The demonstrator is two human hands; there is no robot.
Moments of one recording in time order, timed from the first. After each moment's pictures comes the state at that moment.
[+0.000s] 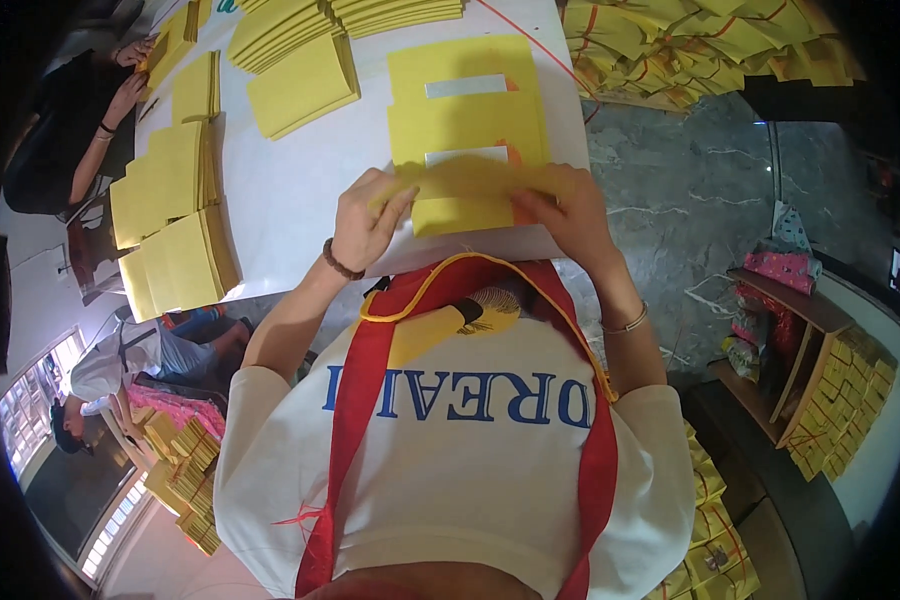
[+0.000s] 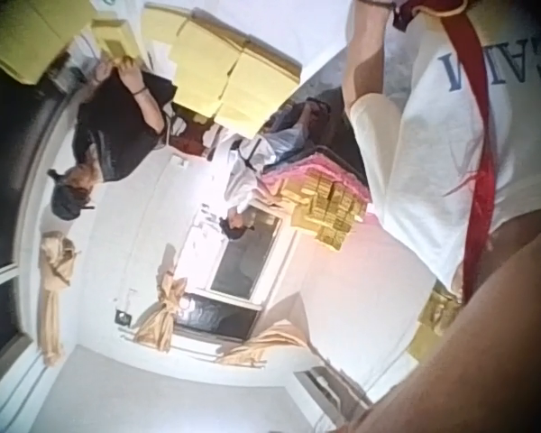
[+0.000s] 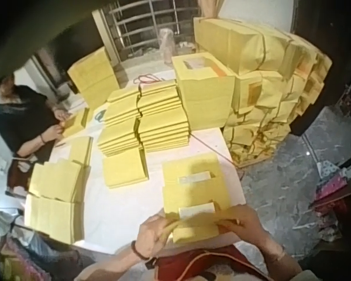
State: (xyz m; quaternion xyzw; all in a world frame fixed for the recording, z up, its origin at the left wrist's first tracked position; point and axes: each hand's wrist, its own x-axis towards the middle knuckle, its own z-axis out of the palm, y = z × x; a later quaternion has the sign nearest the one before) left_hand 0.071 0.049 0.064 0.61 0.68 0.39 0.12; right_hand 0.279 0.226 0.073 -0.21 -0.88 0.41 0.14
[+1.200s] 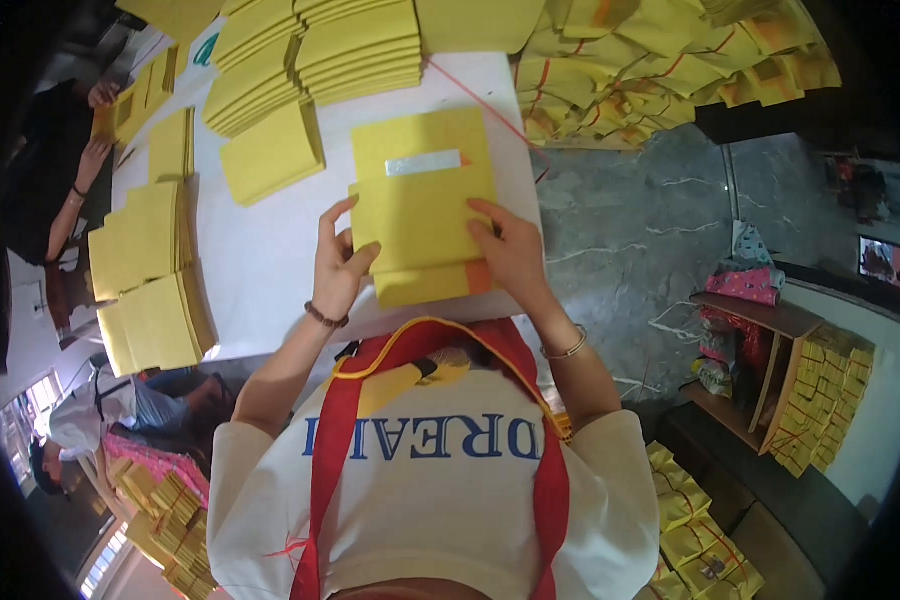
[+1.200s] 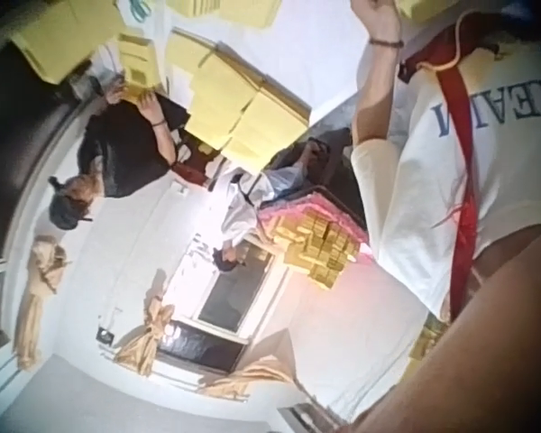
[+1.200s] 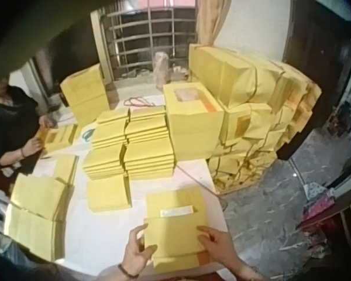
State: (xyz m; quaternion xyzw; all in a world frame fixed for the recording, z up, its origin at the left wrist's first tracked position) left_hand 0.076 0.070 0.054 0.22 0.65 0.61 0.39; right_hand 0.248 0.226 0.056 -0.42 -0.72 0.53 0.15
